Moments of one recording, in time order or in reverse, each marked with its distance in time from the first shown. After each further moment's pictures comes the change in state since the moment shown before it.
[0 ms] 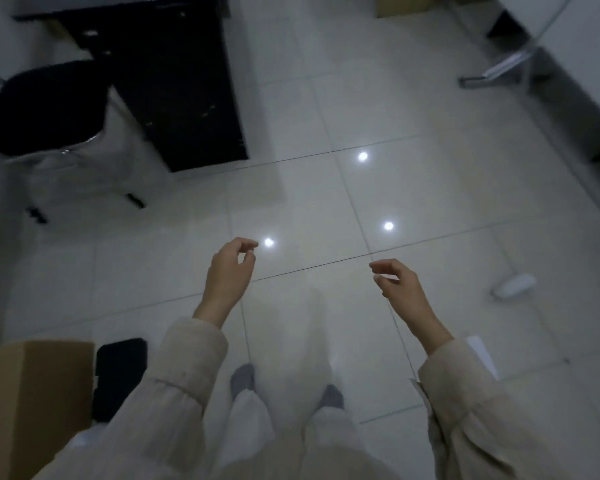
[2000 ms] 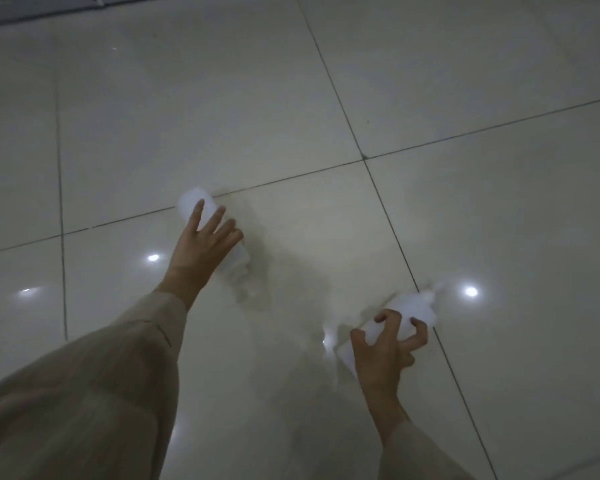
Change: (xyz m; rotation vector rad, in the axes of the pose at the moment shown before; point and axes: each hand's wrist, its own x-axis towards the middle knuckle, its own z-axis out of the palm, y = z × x) left_hand 0.159 0.079 1.130 1.226 -0.474 2.603; right_hand 0.311 0.701 -0.211 0.638 1.581 1.172
